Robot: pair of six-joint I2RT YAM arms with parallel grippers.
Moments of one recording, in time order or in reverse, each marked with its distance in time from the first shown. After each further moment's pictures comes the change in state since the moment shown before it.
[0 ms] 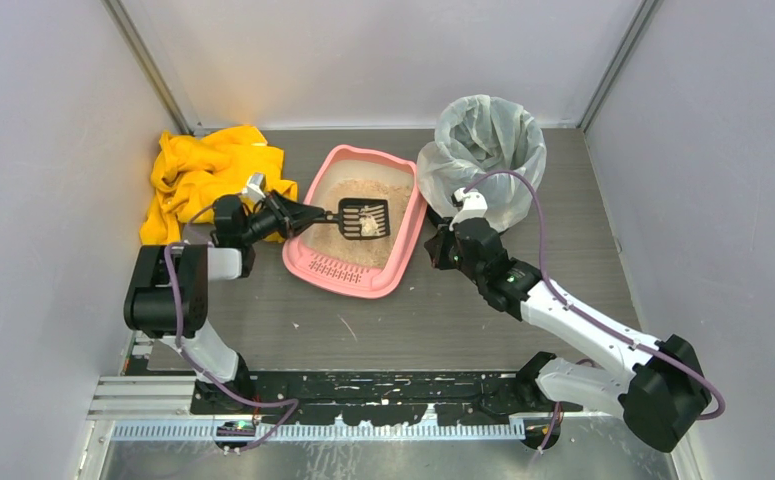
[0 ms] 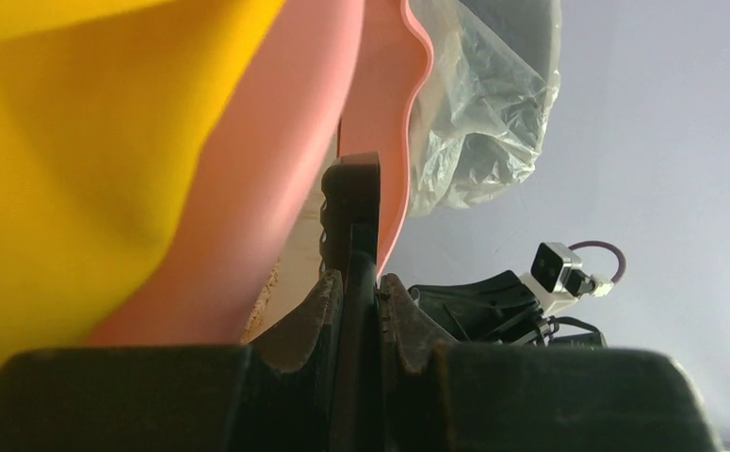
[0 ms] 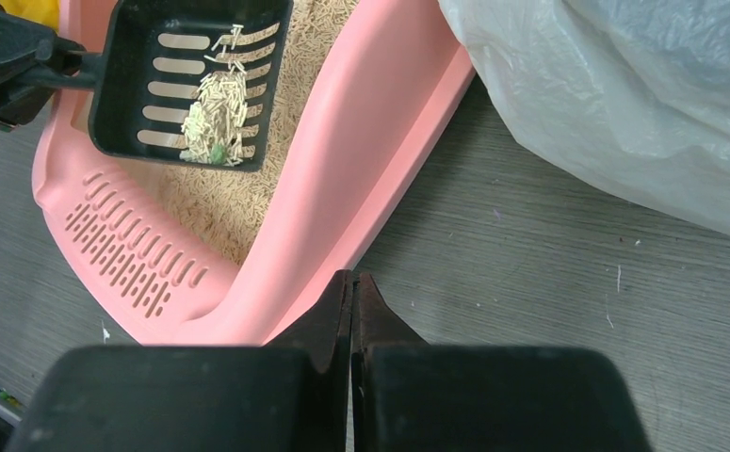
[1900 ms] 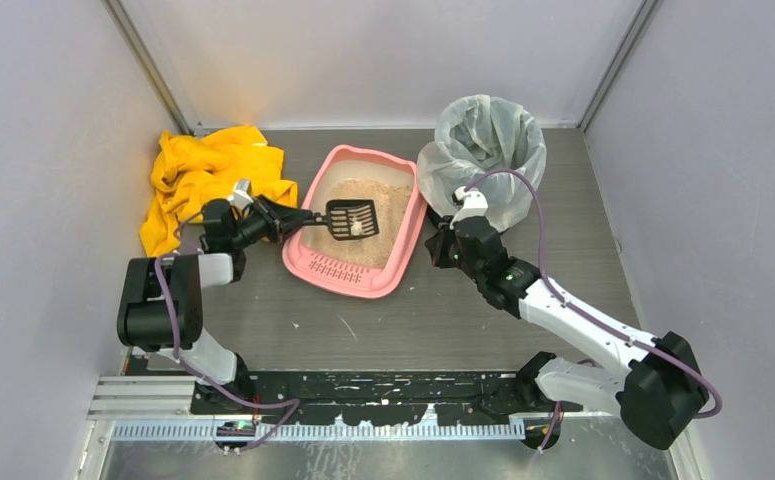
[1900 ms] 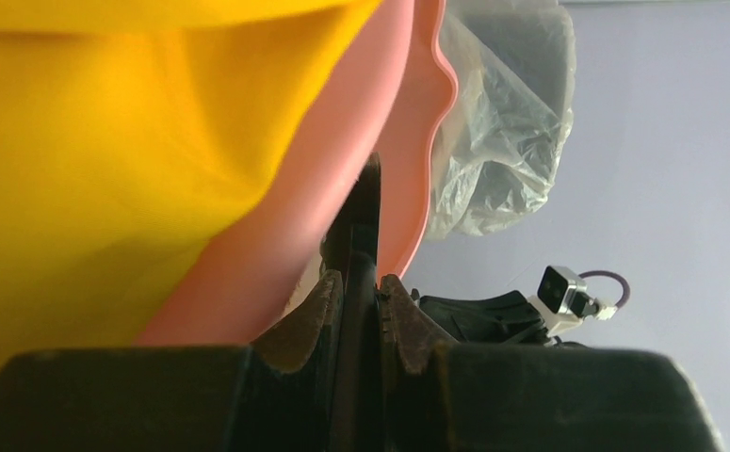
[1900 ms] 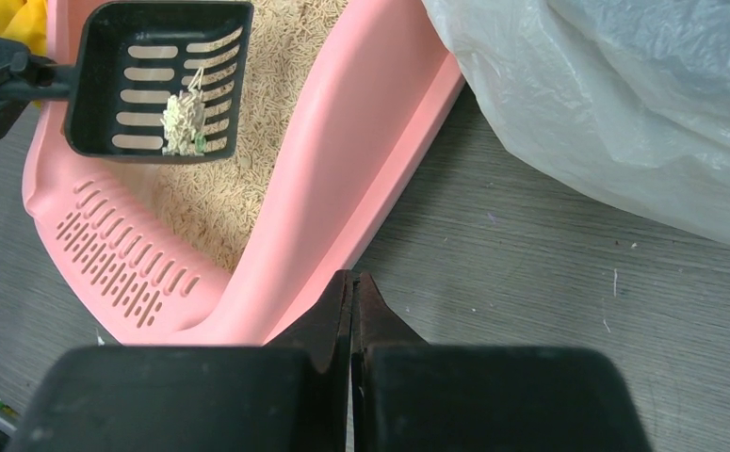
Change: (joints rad) left arm 0.067 -0.081 -0.041 -0.116 -0.039 0.055; right arm -0.018 0.014 -0.002 0.017 -0.003 0.001
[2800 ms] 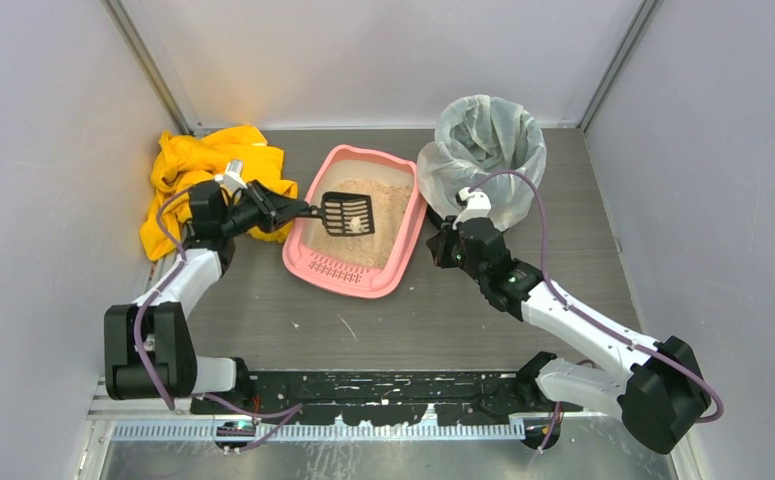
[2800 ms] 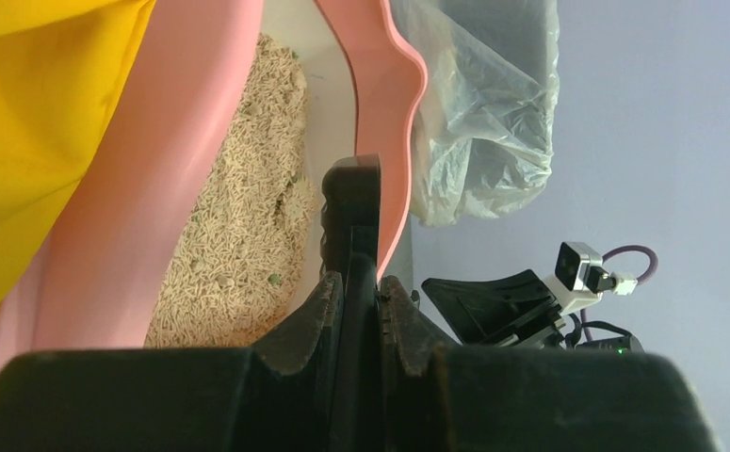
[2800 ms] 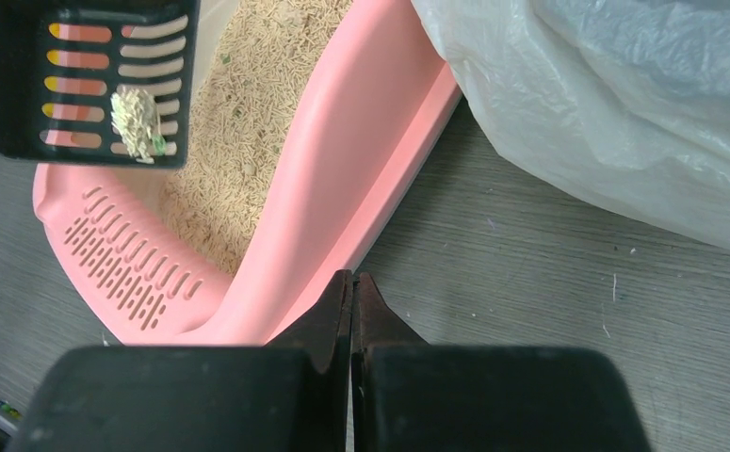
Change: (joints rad) left arm -0.017 -0.273 0.124 -0.470 -0.045 0.243; right arm -0.013 -0.017 -0.023 0.029 -0.014 0.000
